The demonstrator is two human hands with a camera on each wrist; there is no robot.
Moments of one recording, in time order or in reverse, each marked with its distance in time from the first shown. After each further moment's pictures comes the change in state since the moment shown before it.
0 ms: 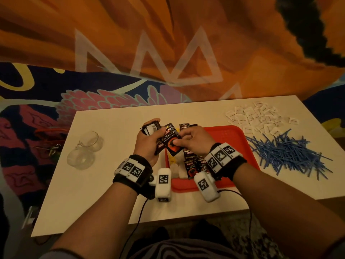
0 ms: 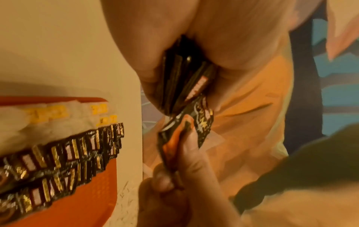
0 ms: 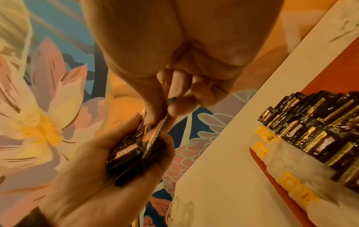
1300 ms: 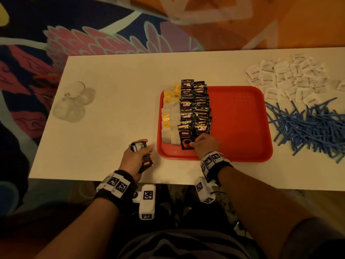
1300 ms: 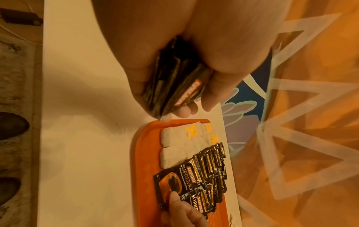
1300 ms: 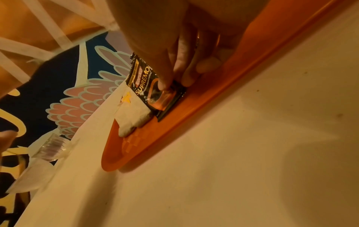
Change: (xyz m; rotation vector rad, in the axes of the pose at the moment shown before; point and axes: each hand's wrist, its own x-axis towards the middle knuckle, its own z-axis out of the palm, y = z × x) left_hand -0.056 -0.144 -0.065 0.198 0.408 -0.389; right_hand 0.006 0.222 0.024 -0.219 0.199 0.516
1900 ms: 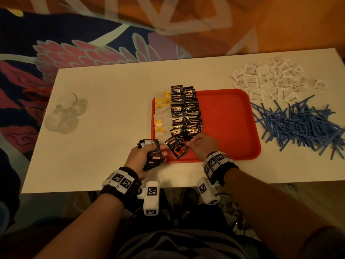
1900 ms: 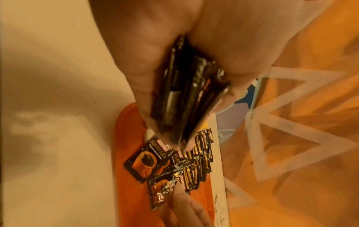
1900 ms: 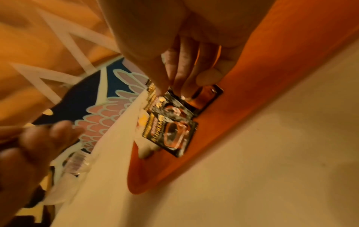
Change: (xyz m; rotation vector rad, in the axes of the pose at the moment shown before) left_hand -0.007 0.016 0.035 -0.009 -0.201 -0.122; right_hand -0.021 -0.007 -0.036 -0.001 -0.038 -0.128
